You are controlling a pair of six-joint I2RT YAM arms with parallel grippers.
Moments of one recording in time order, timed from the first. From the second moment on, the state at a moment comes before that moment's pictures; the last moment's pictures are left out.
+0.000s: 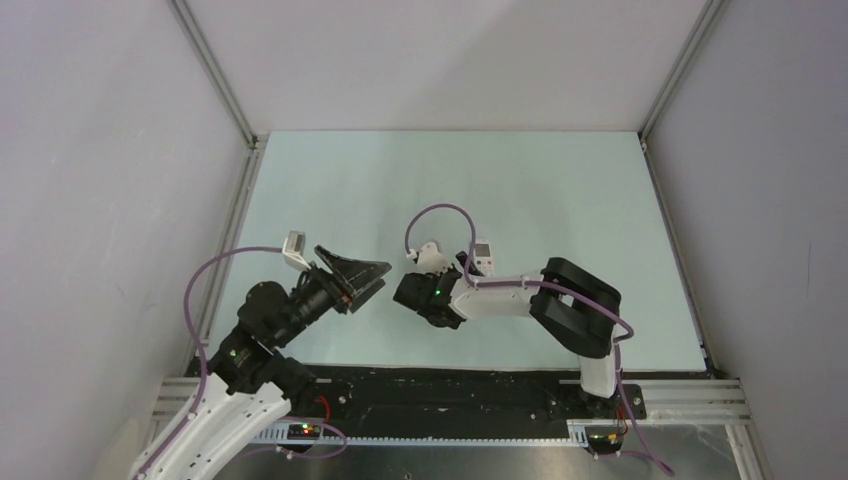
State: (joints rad) left arm -0.64 0.35 0.52 -0.23 0.13 -1.29; right arm 1.14 1.94 1.18 -0.61 0.96 0.50
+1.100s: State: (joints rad) left arm -0.64 0.19 0.58 -0.62 -0.21 -0.83; right arm 0.92 0.52 0.47 -0.39 0.35 0.59
